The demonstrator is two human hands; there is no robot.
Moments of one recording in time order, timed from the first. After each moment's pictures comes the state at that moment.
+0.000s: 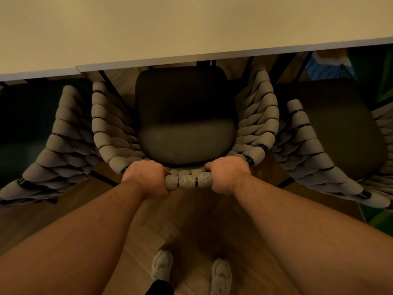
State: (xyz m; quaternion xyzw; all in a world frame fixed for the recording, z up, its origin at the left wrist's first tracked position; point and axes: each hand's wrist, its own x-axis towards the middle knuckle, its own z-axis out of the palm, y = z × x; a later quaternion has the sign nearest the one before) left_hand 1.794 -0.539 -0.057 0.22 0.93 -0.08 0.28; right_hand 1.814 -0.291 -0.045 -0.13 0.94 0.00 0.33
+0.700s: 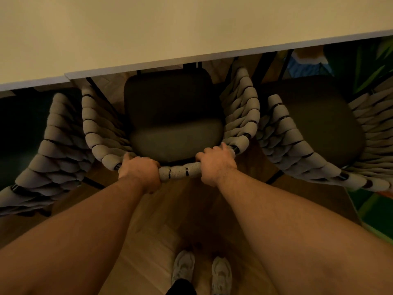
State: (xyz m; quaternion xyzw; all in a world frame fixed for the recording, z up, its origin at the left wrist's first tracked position) left_hand 1.798 -0.527 -0.053 0.15 0.94 -0.13 0.28; right_hand 1.828 -0.297 -0.031 -0.09 0.95 0.02 0.28
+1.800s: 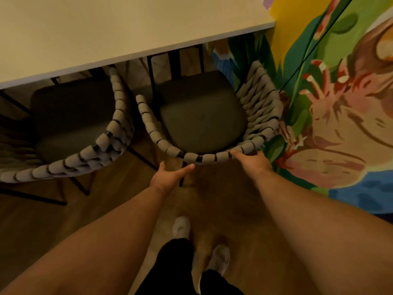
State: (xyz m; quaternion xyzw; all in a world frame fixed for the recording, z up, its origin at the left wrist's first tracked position) left_hand 2.016 -0.041 0.023 -0.21 0.75 0.49 0.39; right_hand 2.073 0.229 0.034 0.54 0.71 -0.42 0.15
